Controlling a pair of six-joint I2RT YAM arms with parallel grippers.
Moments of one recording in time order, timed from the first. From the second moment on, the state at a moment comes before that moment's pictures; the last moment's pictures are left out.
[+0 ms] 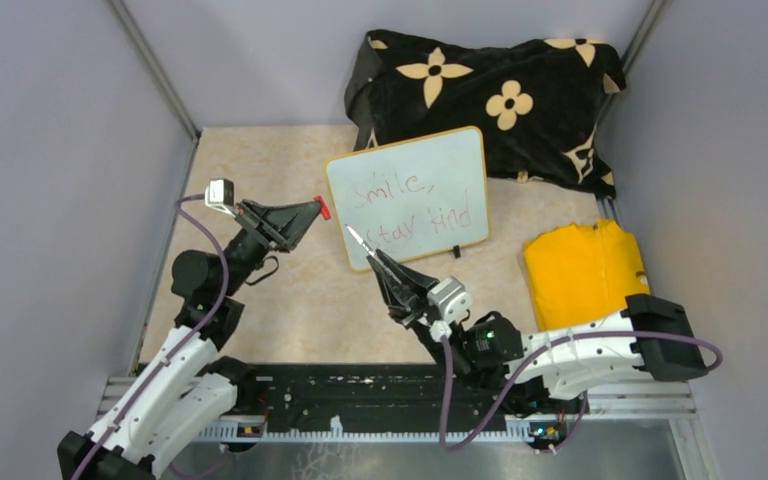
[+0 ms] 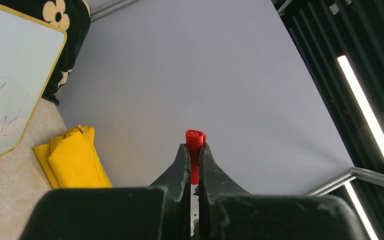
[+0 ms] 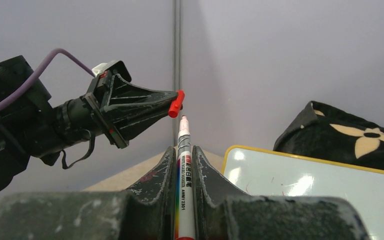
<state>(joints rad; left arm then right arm) -0.41 0.71 0.54 0.61 0.33 -1.43 1.58 1.13 0.58 1.32 0.72 -0.59</state>
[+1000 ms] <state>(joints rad) -0.41 0.73 0.68 0.61 0.28 -1.47 1.58 1.29 0.77 1.40 0.65 -0.67</state>
